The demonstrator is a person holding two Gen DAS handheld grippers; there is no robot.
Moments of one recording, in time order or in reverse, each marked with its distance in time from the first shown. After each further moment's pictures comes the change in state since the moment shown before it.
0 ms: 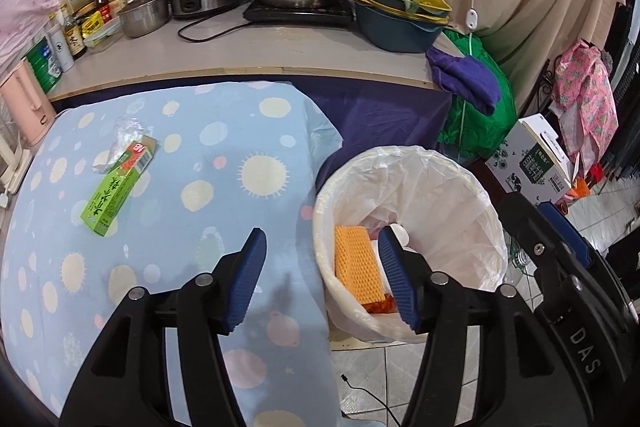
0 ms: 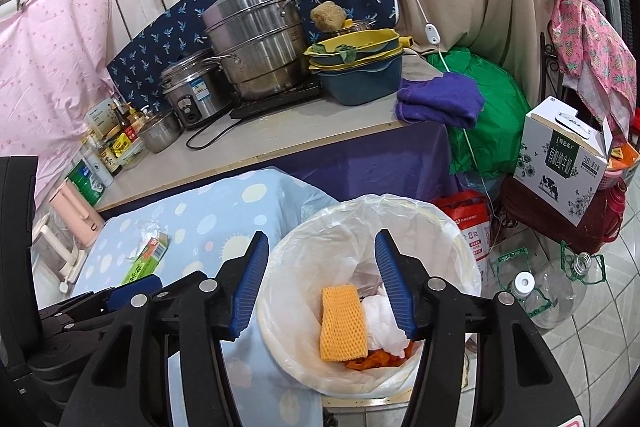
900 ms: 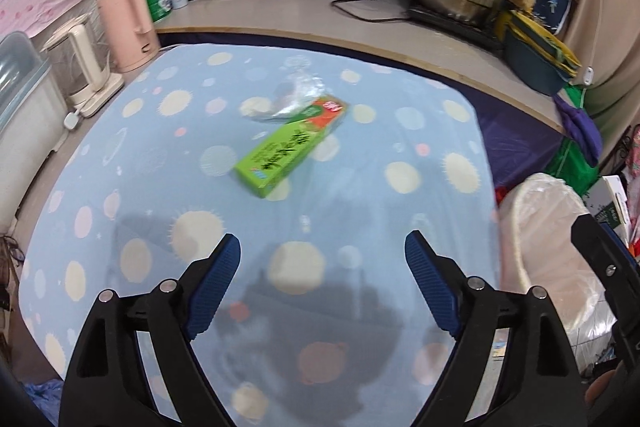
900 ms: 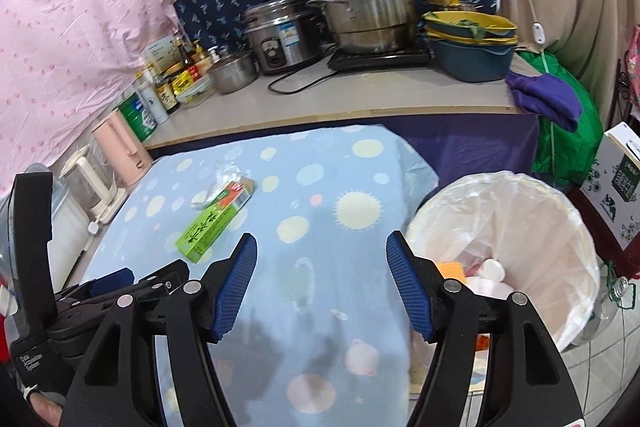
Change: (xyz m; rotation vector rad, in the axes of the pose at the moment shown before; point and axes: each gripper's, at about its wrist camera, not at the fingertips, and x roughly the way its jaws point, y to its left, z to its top) left arm -0.008 0.198 -0.042 -0.246 0.008 0.224; right arm 0.041 0.148 -0.043 -0.182 0.129 0.150
